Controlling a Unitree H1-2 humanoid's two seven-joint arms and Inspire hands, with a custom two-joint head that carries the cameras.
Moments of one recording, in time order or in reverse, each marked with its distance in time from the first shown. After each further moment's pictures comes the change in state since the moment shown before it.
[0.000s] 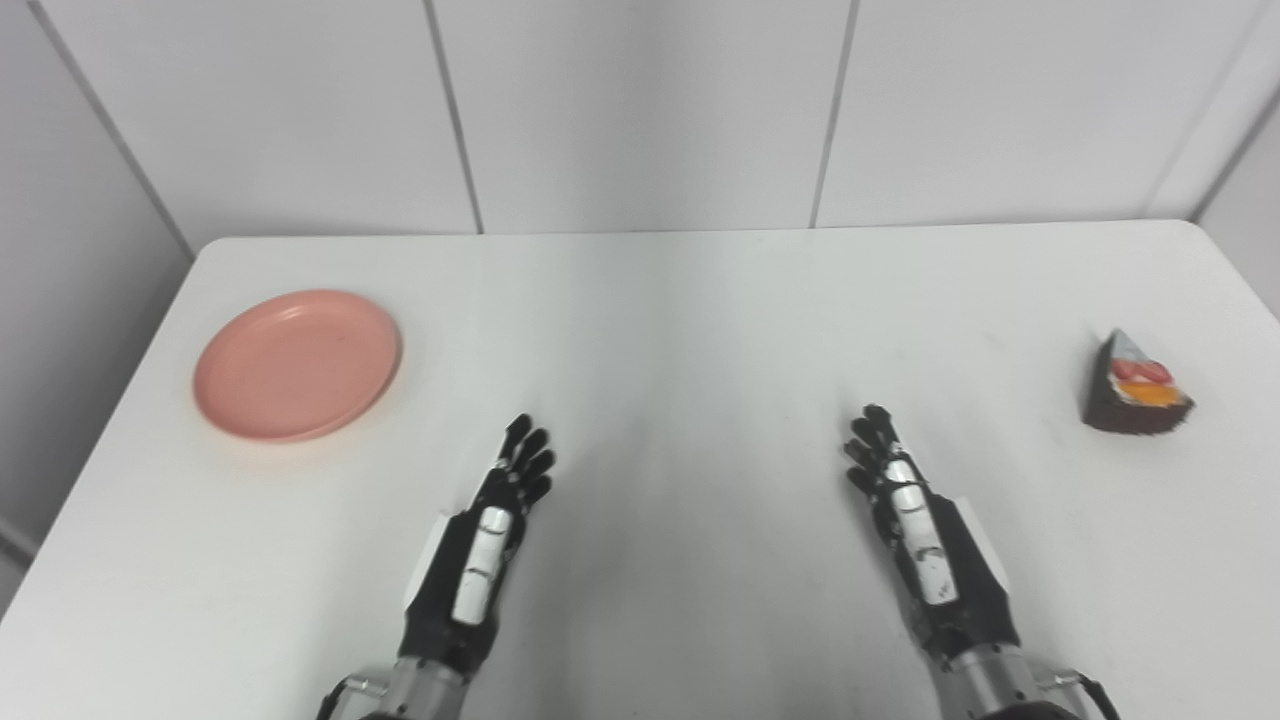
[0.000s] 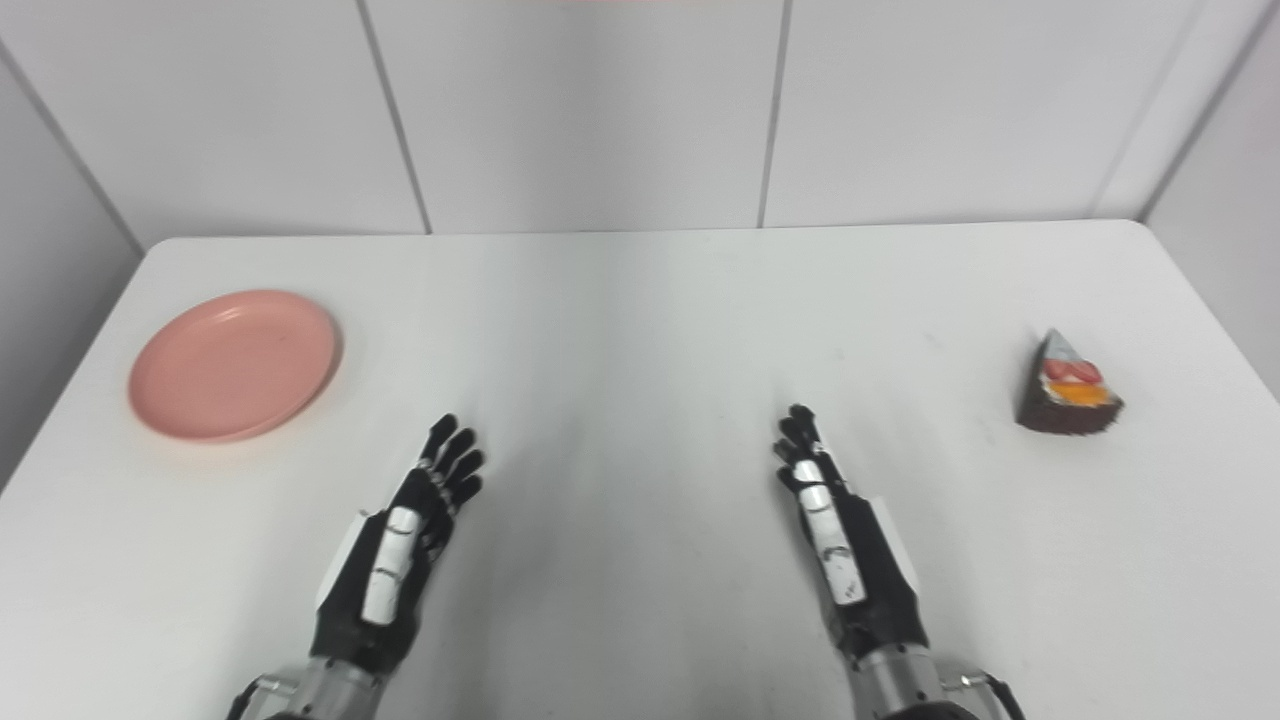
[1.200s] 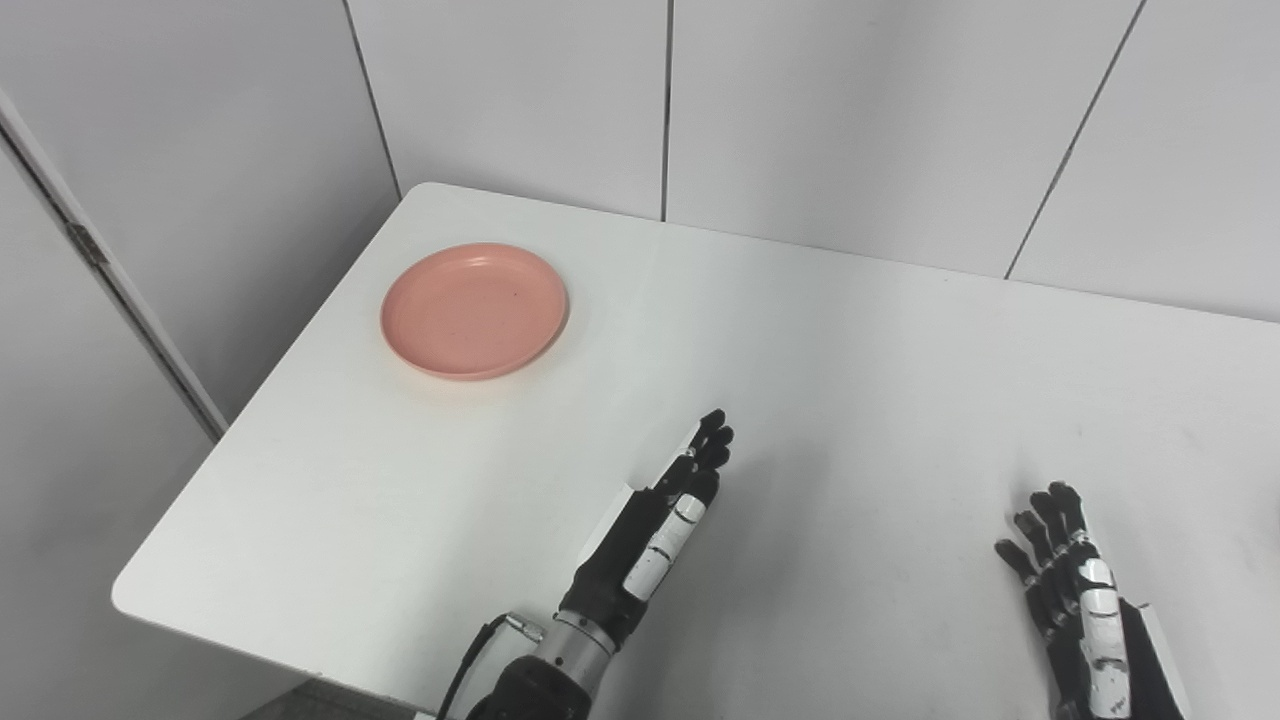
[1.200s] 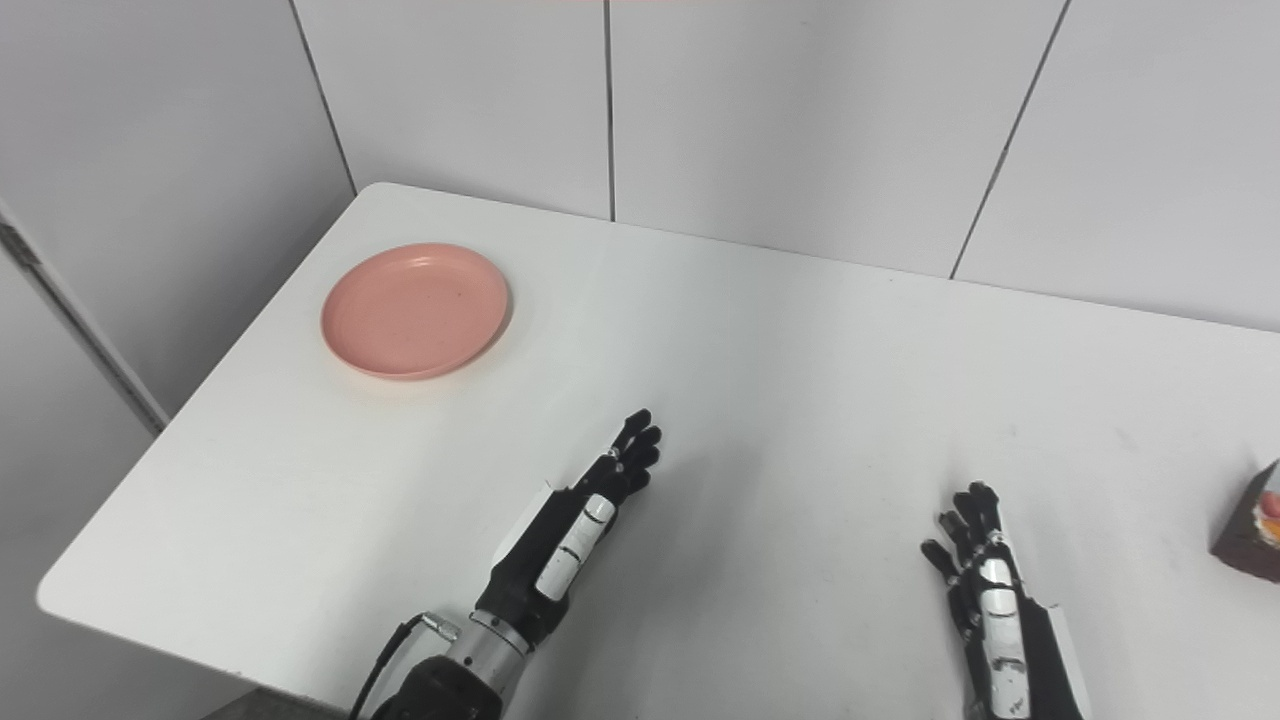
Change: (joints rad) left arm -0.015 -0.071 -0.055 0.043 0.120 -0.036 0.048; right arm 0.003 -0.050 -0.033 0.084 0.079 -0.097 0.063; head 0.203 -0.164
